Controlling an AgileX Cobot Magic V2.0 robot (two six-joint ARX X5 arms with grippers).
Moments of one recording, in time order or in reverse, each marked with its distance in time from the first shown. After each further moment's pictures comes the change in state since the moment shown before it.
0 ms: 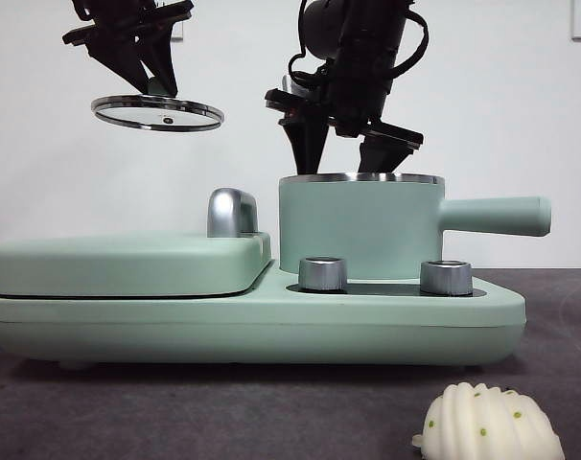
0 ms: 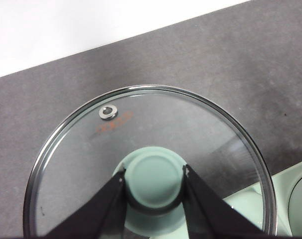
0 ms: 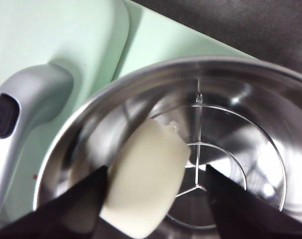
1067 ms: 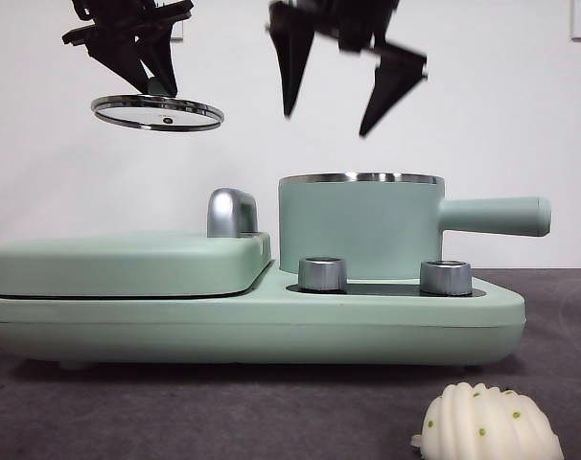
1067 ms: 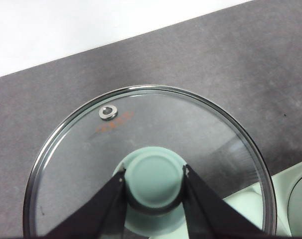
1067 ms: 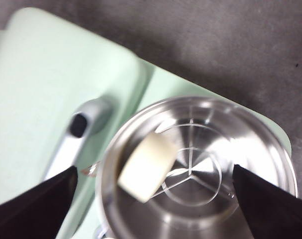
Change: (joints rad) left arm 0.001 0.000 0.000 0.000 0.000 -0.003; right arm 0.021 -0.081 0.187 -0.092 0.048 0.000
